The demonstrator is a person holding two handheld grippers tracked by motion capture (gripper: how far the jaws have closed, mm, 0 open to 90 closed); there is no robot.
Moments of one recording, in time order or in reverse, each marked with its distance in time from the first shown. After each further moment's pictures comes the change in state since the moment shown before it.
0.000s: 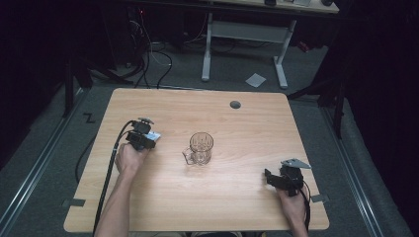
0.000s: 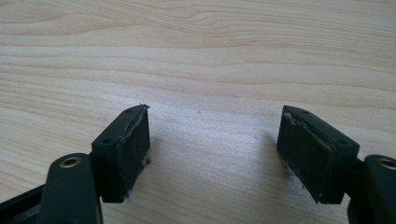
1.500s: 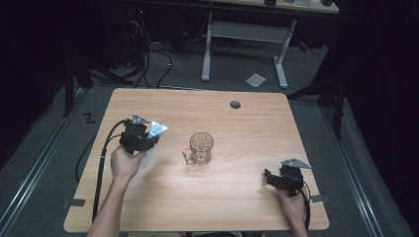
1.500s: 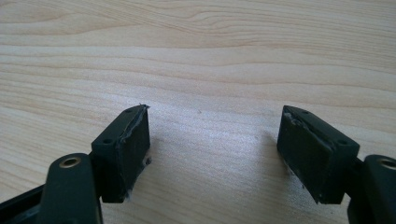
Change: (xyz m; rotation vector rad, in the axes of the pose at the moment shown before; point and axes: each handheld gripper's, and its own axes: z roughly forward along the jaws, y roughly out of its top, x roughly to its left) left arm -0.016 -0.020 -0.088 -0.320 -0.207 0.053; right arm 0.000 0.000 0.000 0.000 0.001 -0.001
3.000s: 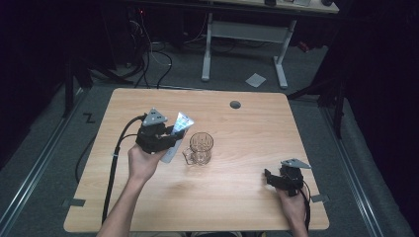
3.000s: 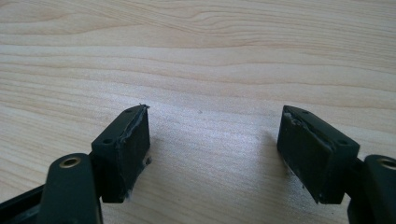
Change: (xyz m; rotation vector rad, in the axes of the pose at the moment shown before) left arm -0.067 0.035 -0.036 -0.225 -0.202 0.115; right arm 0.000 0.000 0.000 0.000 0.004 0.000
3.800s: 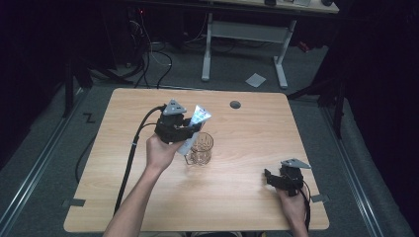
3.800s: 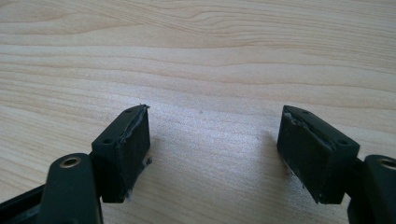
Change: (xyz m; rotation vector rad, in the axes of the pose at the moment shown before) left arm -0.015 0.033 0.041 -0.002 -0.046 0.039; right arm 0.000 0.000 0.000 0.000 0.002 -0.002
